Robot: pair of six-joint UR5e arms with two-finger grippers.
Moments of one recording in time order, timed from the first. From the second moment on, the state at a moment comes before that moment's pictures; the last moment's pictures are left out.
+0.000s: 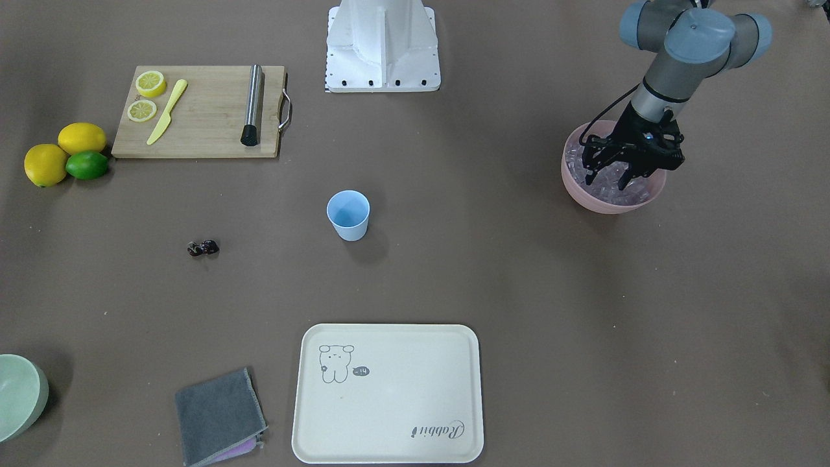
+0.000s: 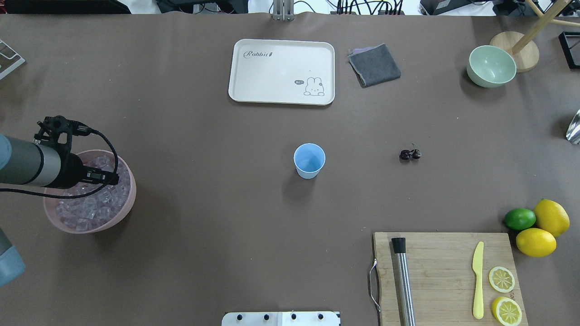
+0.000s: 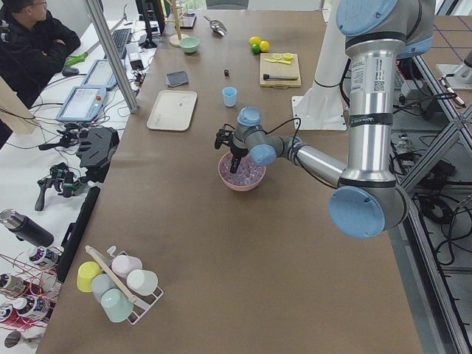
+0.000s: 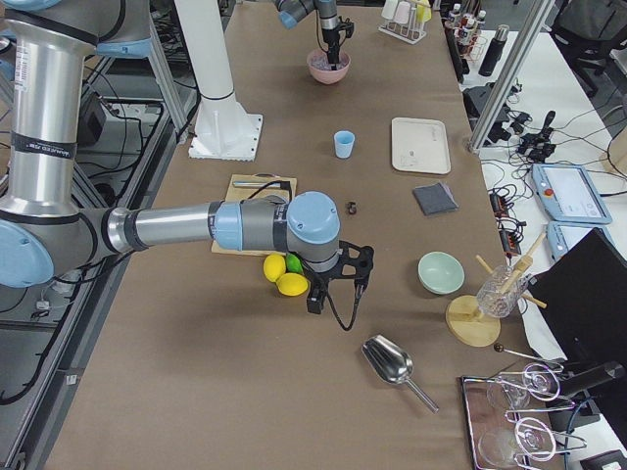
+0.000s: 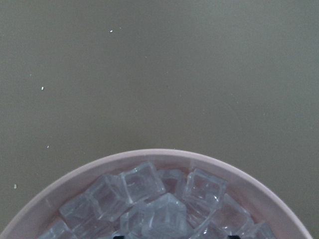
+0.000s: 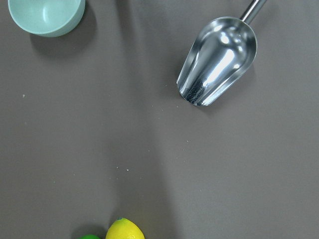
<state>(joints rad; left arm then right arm) -0.70 -1.54 -1.92 -2.10 -1.90 -0.93 1.65 -1.76 1.92 -1.68 2.44 0.18</state>
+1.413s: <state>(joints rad) -0.72 -1.52 -1.96 -2.10 -1.91 -0.93 1.65 -1.76 1.93 -1.68 2.44 0.18</state>
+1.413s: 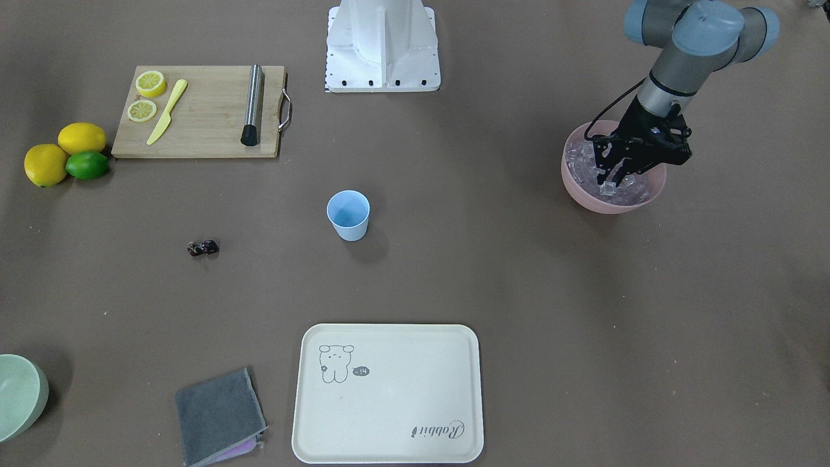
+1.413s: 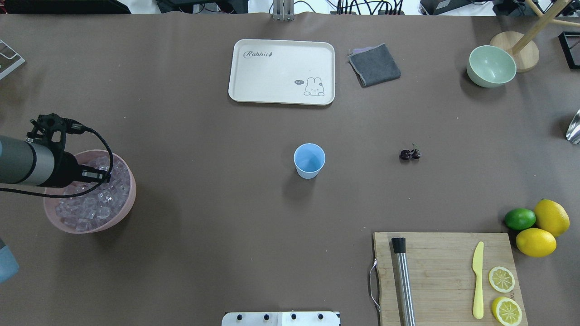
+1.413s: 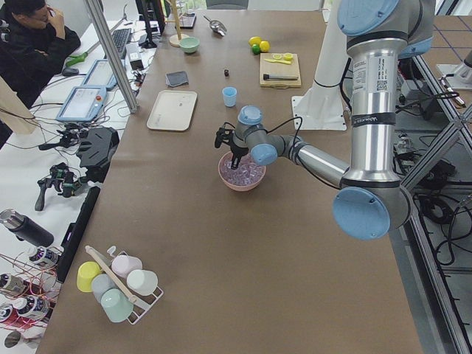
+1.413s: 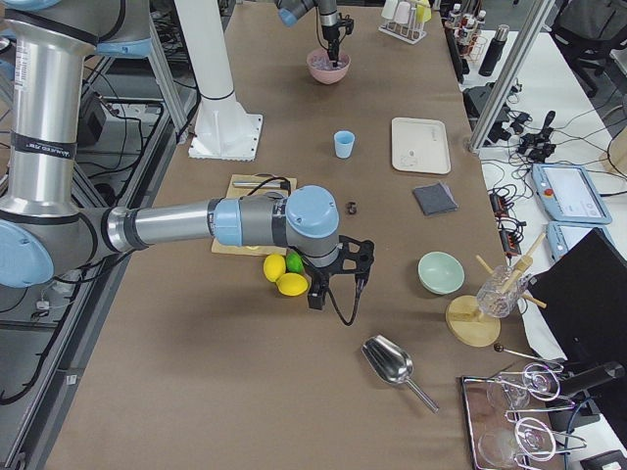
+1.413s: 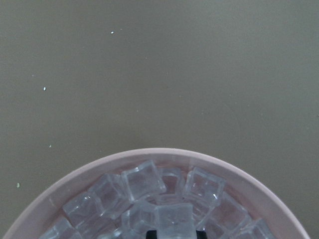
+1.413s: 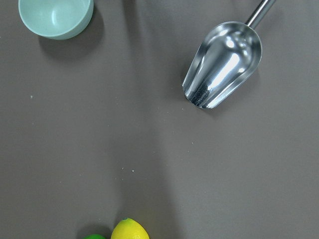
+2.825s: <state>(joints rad) -0.60 -1.91 -2.03 -2.09 -1.78 -1.28 1.64 -1.76 1.95 -1.68 2.45 0.18</state>
